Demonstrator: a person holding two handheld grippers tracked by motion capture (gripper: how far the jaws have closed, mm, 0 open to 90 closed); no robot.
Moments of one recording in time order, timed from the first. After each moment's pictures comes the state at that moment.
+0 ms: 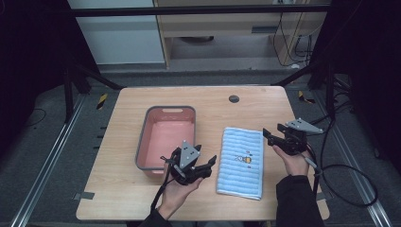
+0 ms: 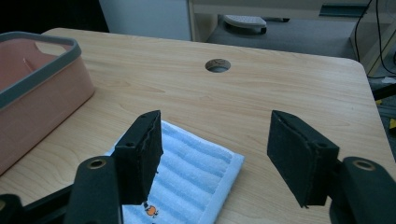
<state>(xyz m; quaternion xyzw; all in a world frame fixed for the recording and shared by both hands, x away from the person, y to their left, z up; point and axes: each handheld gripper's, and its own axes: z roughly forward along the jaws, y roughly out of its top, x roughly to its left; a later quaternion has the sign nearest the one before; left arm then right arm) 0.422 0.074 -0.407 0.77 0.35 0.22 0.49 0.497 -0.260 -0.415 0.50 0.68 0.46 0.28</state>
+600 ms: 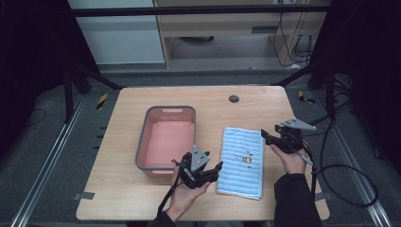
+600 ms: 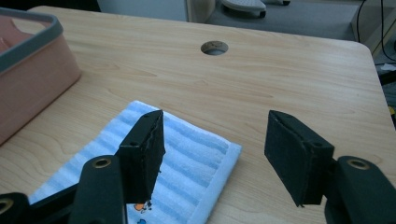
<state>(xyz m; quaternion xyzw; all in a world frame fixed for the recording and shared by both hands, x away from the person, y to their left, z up) 0.423 0.058 -0.431 0.78 0.35 0.20 0.47 0.510 -0.258 -0.428 0.51 0.69 0.43 0.27</state>
